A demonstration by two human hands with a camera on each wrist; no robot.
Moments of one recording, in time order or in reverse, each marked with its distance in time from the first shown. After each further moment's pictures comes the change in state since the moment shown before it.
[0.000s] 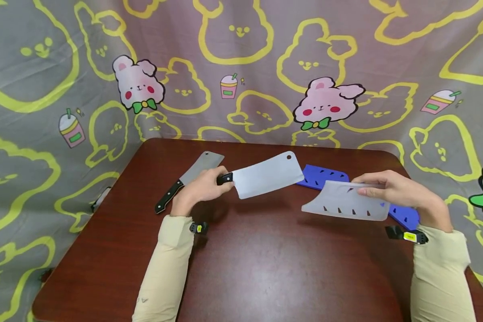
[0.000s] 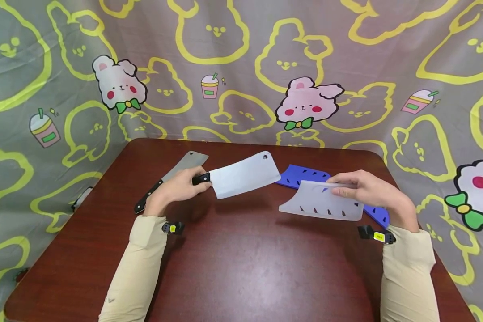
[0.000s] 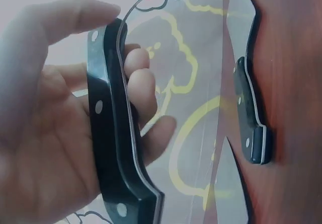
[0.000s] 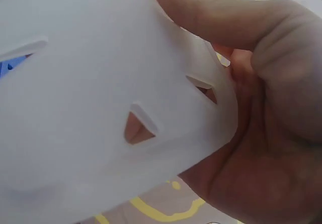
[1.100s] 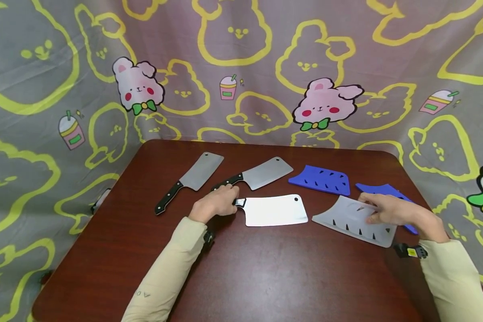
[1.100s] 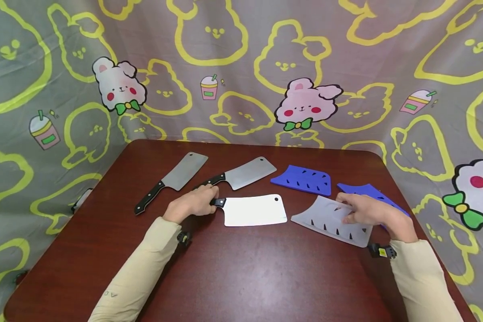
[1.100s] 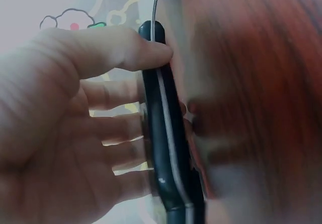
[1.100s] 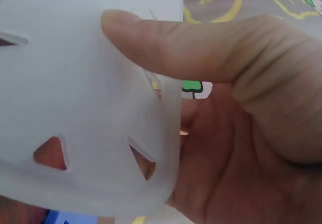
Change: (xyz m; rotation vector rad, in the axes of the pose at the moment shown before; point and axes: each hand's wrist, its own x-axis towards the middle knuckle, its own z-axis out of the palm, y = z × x) left_hand 0.013 0.008 0.051 0.398 -0.195 -0.008; right_hand -0.015 0.029 0.037 -0.037 -0.251 0.241
